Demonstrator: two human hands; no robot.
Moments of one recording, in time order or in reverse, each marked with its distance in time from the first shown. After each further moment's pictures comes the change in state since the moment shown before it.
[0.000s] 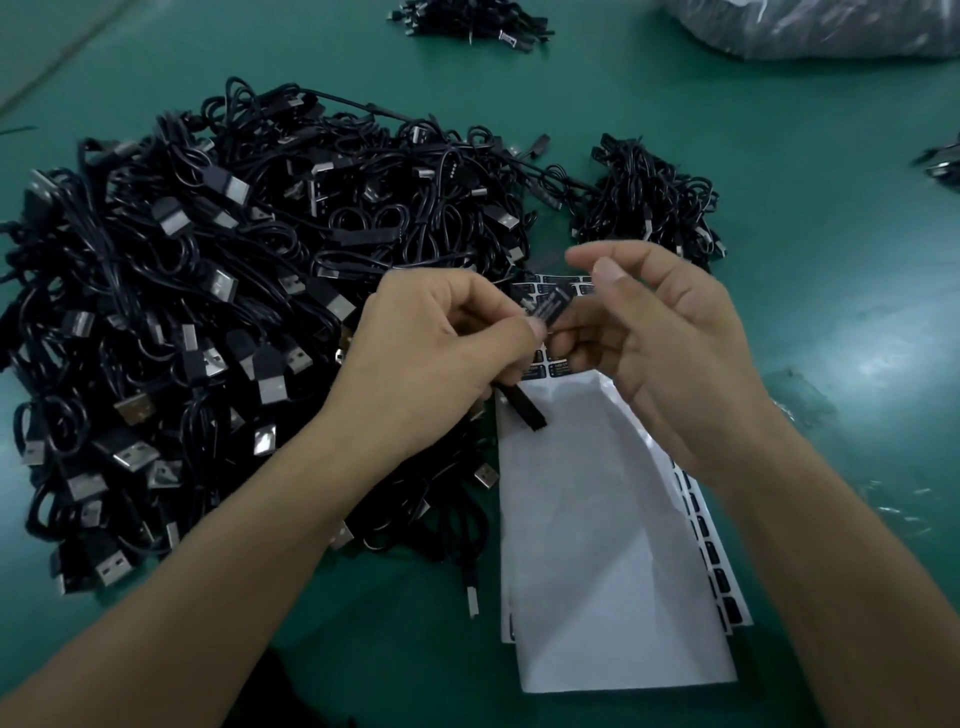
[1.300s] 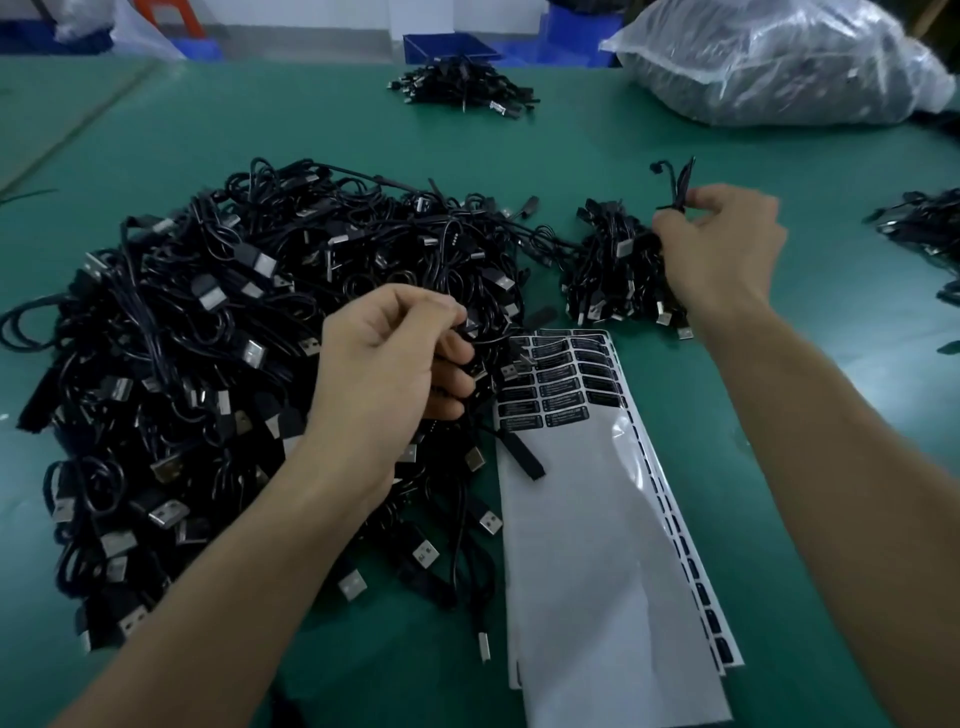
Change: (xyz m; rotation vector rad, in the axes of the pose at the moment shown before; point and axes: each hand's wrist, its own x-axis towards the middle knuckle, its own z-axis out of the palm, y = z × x) left_hand 0.006 0.013 -0.018 -0.312 0.213 -0.118; right_hand 0.107 -0.035 -0.049 -0.768 0.703 -0.123
